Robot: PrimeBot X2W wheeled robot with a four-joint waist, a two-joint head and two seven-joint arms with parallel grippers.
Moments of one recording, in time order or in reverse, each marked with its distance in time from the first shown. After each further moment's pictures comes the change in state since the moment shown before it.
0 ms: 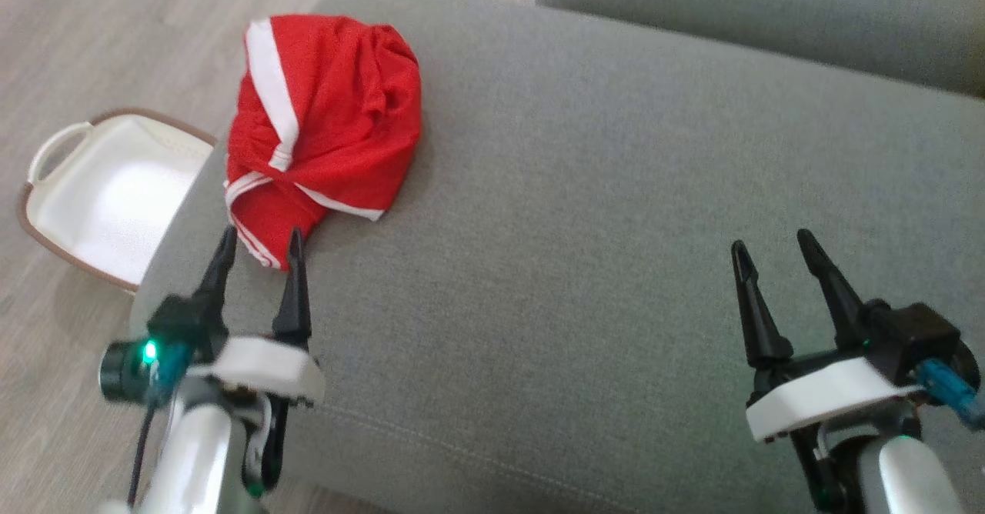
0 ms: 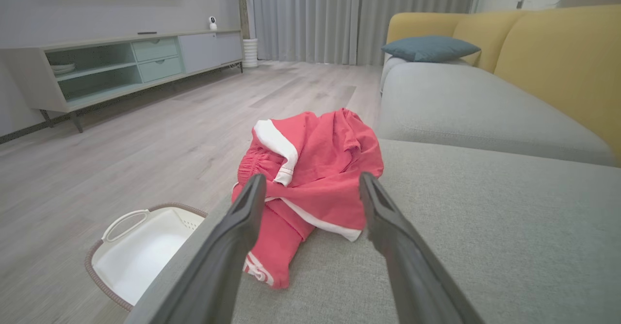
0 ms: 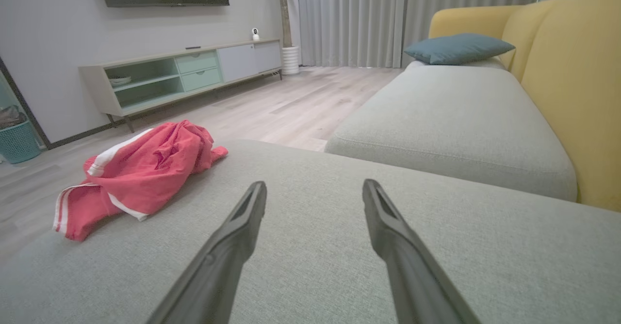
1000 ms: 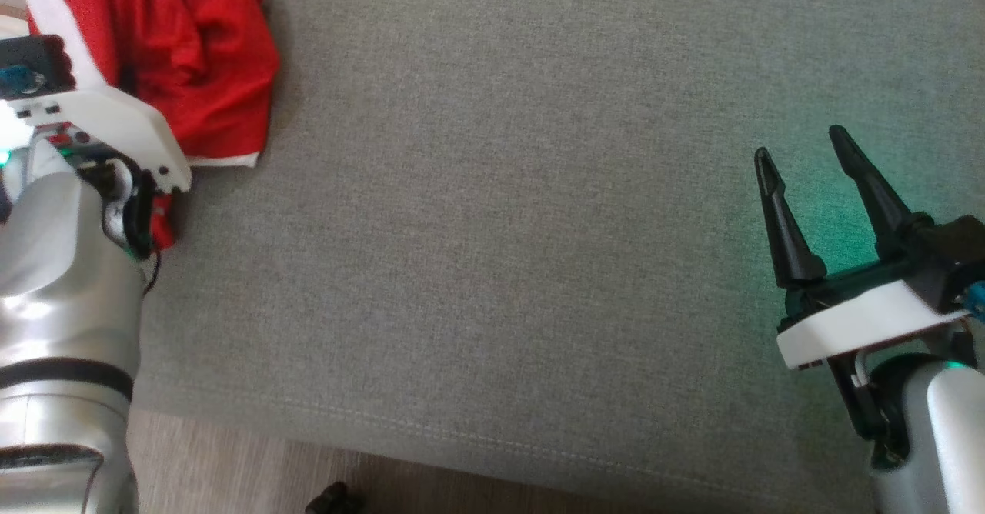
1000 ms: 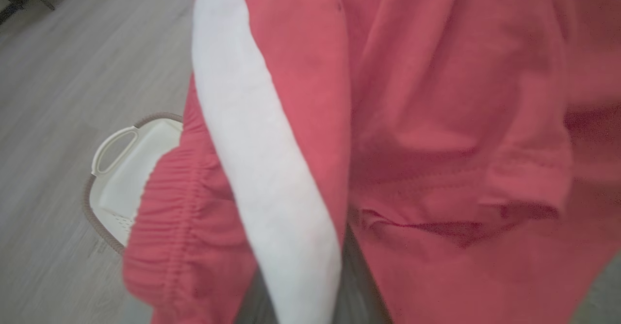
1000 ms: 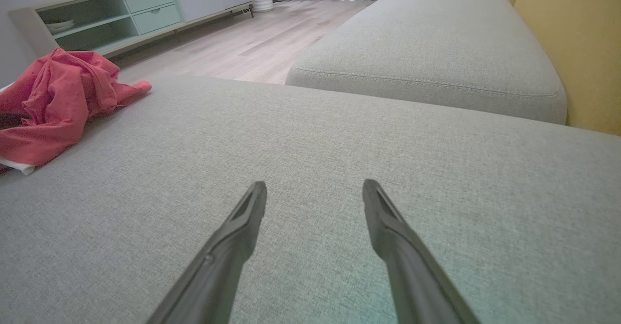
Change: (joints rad) left arm -0.735 0.131 0.077 0.771 -0.079 -0.042 0.253; right arm -0.147 -0.120 0.030 -0.117 0.000 0.000 0.092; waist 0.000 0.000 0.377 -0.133
